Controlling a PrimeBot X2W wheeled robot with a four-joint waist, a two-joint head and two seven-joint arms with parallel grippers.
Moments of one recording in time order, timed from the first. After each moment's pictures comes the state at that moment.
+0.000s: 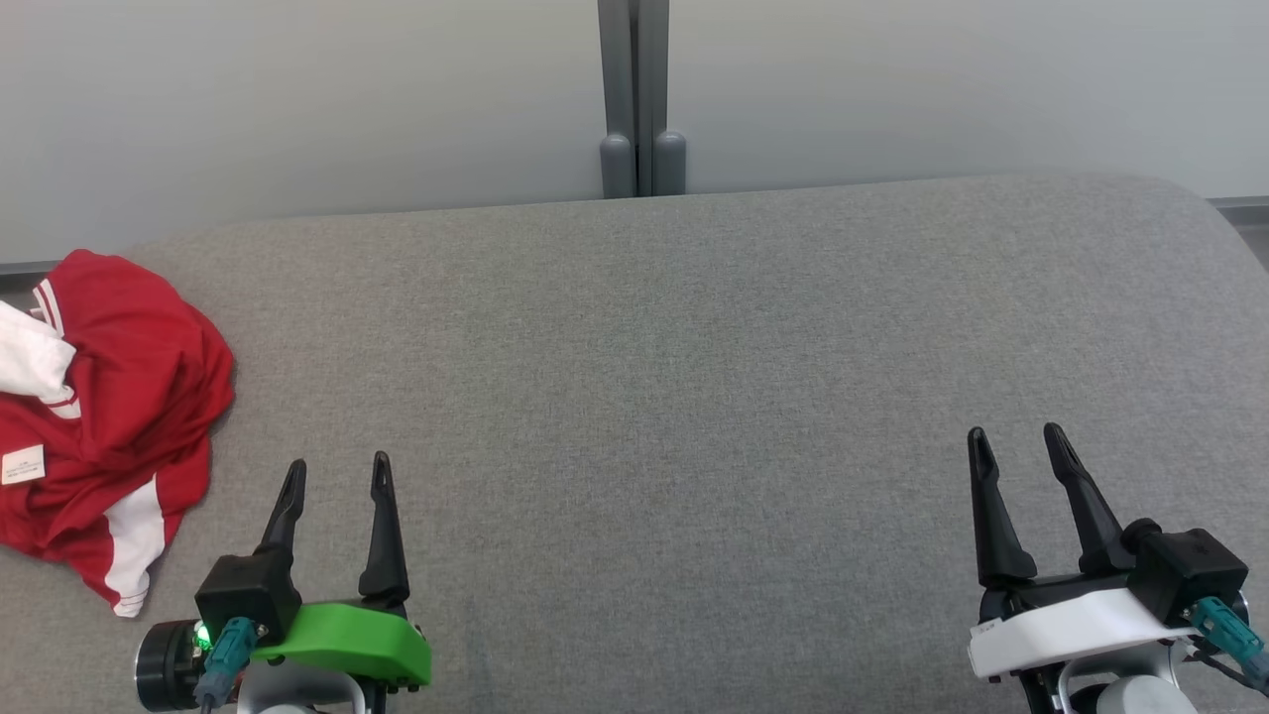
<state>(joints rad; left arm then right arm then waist) -0.03 0.05 -0.09 0.15 -0.20 0.02 -0.18 0.04 -0.05 0.00 0.05 0.22 0.13 -0.26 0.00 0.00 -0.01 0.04</state>
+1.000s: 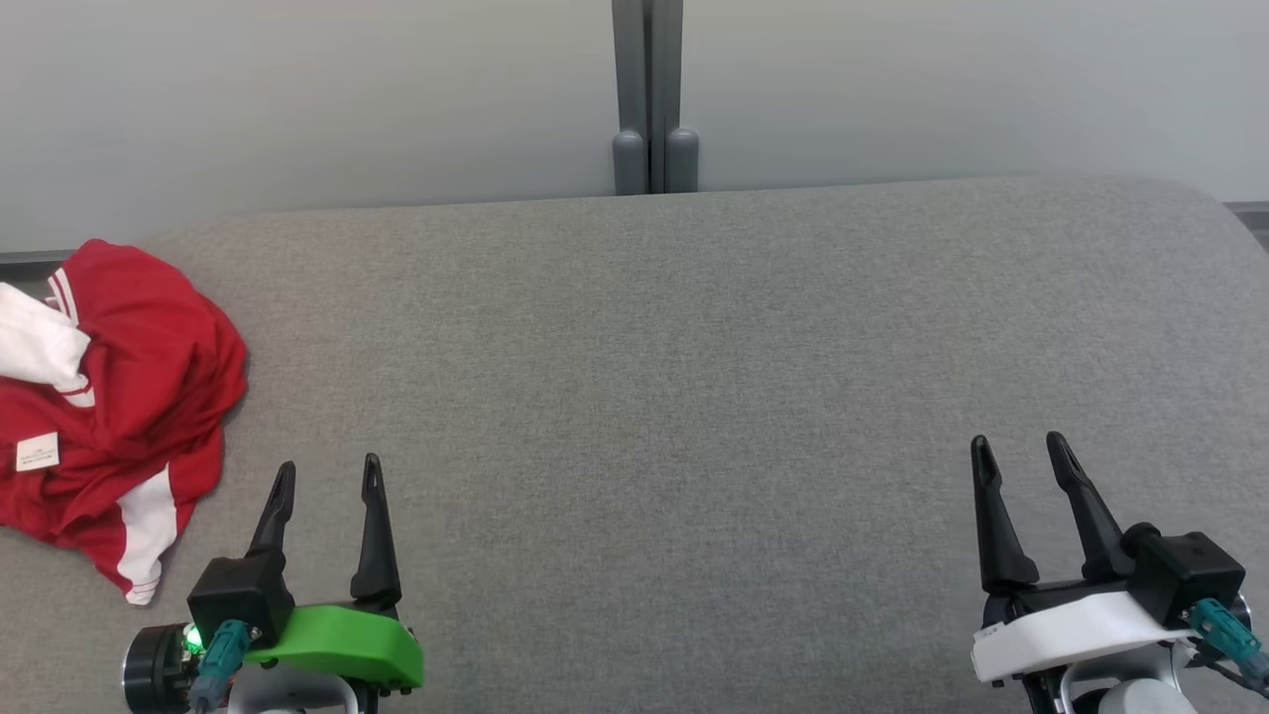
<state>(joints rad) -0.02 0.07 -0.10 0.12 -0.20 0.05 -0.16 0.03 -0.06 0.00 0.08 0.22 0.13 -0.26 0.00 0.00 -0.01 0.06</state>
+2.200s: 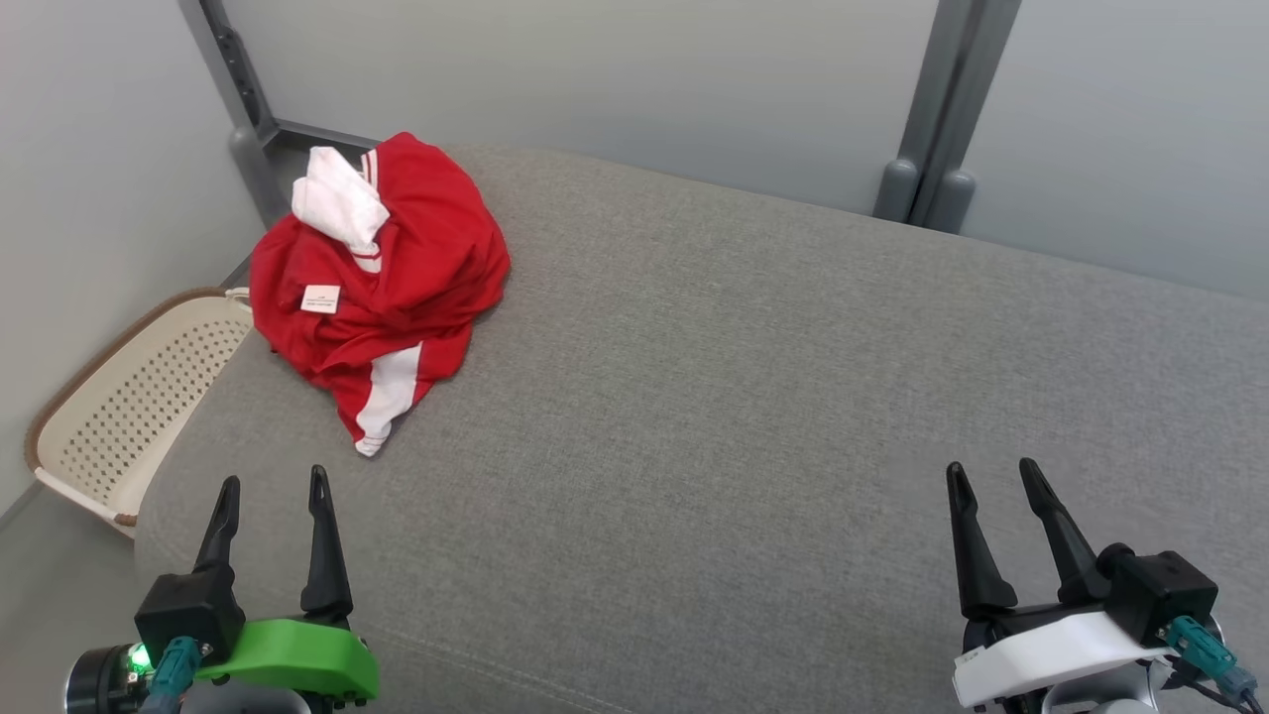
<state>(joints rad) 0.01 0.14 -0.07 0.08 -0.23 0.09 -0.16 0.06 -0.05 0.03 0.10 0.24 0.13 -0.26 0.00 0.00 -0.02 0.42</state>
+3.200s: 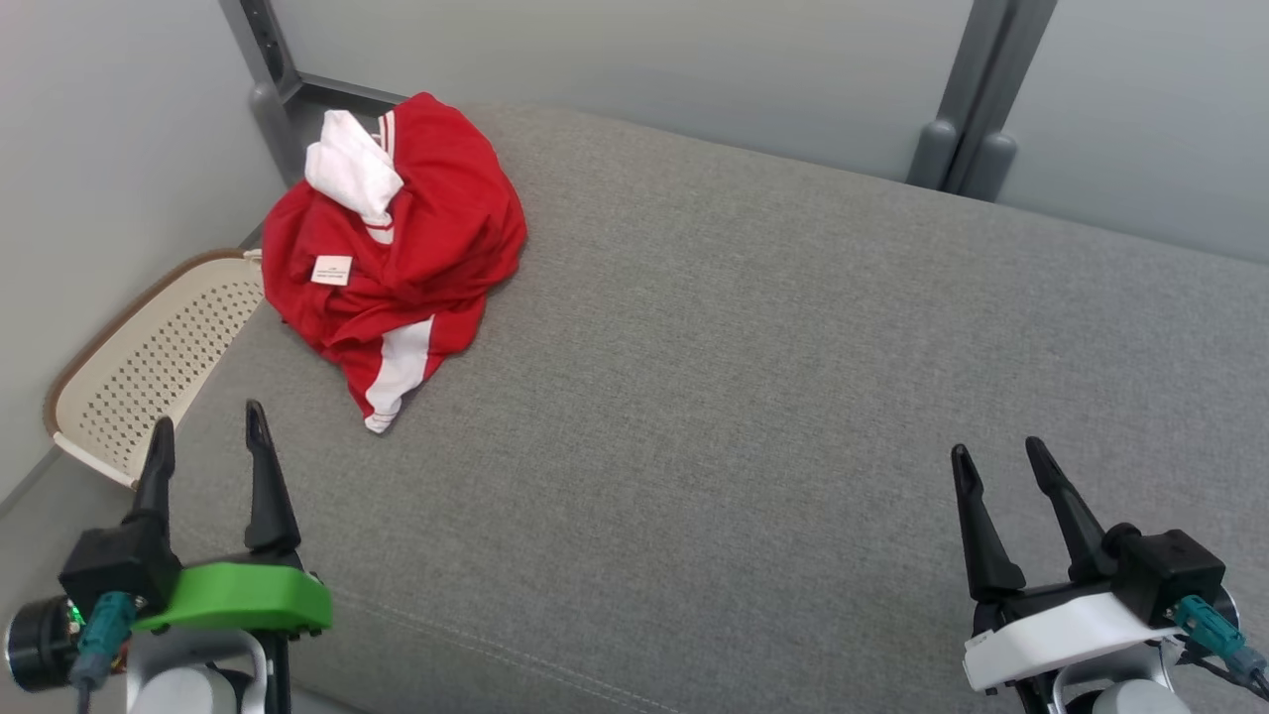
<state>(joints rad) -0.07 0.16 -0.04 0.10 -0.27 0.11 -0.20 0.04 -0.08 0.04 0.09 0.23 0.13 -0.25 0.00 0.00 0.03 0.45</state>
